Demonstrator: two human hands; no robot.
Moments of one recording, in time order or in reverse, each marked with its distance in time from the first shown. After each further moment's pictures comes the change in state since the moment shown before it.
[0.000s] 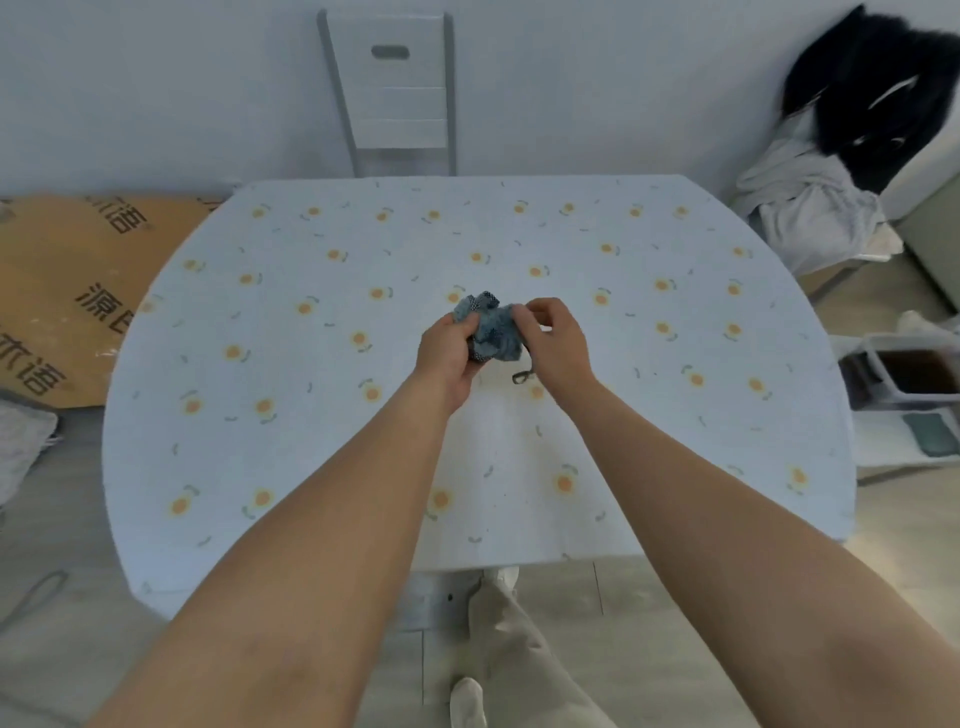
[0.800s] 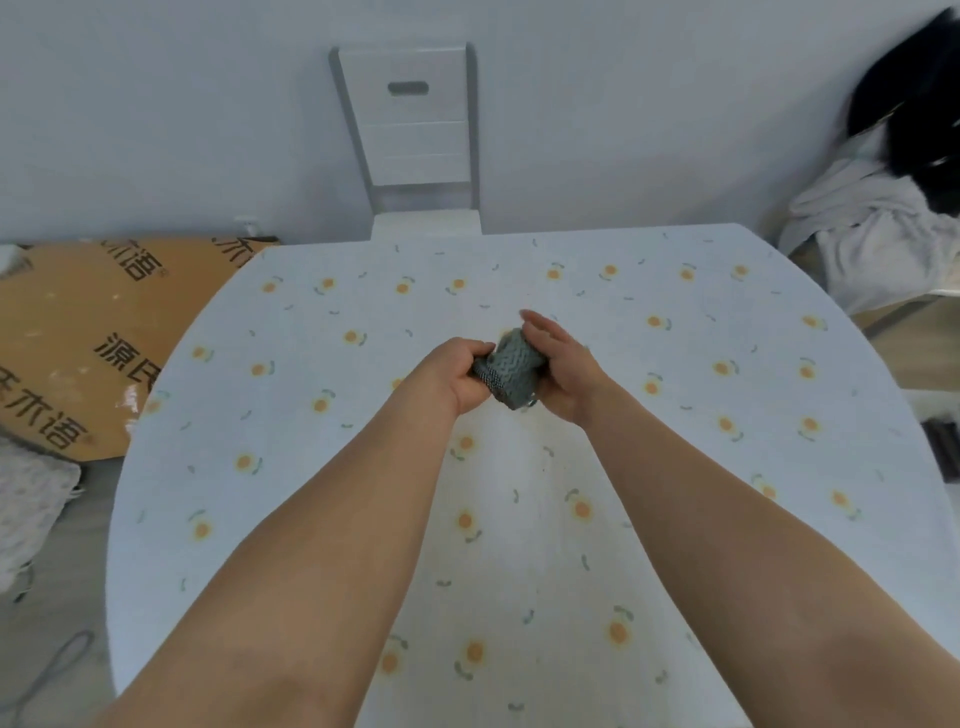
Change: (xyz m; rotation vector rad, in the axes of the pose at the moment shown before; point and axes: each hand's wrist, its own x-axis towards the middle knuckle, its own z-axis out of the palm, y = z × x) left_hand 0.147 0.125 0.024 -0.173 0.015 -0.384; right_hand 0.186 -0.044 0.048 0.809 -0.323 0.462
